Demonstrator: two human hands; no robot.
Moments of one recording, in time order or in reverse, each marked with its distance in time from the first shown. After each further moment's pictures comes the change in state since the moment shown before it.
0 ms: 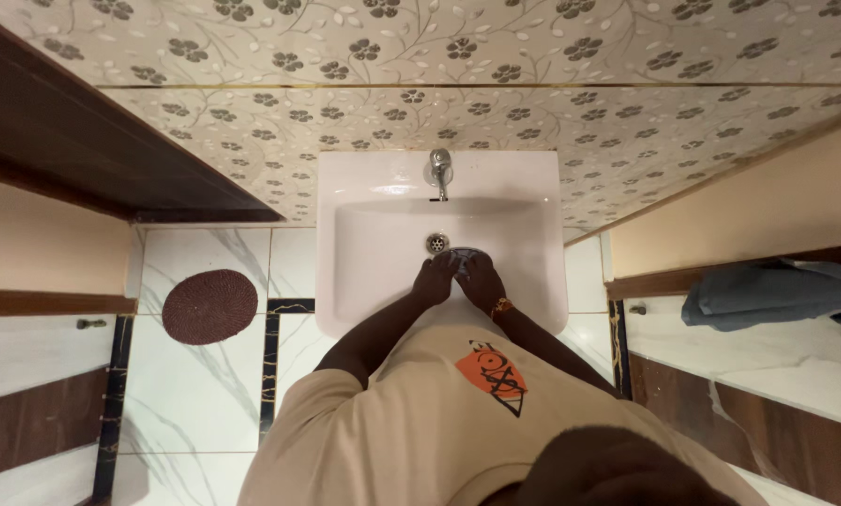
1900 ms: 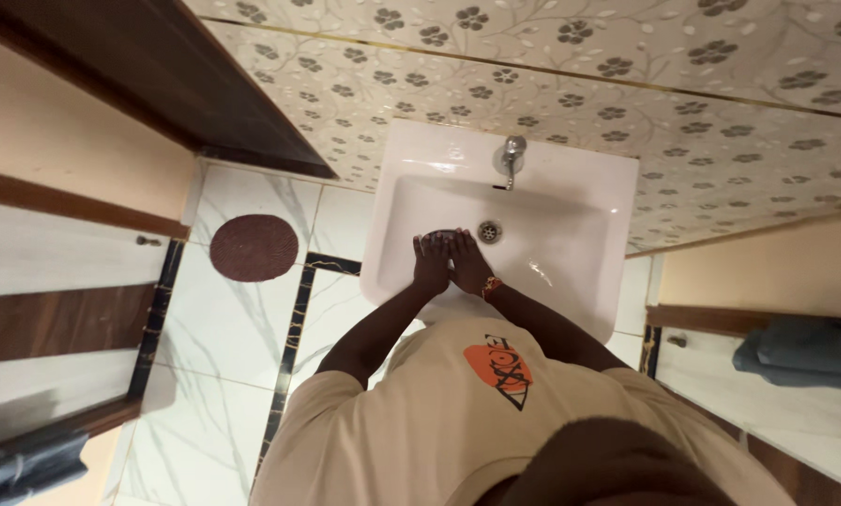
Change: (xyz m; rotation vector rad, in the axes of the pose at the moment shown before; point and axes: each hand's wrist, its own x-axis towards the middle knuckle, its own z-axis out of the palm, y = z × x) left_hand -0.069 -0.054 -0.022 0.315 -0.287 -0.470; right_hand 0.060 -0.081 0.072 -0.304 -0.321 -0.479
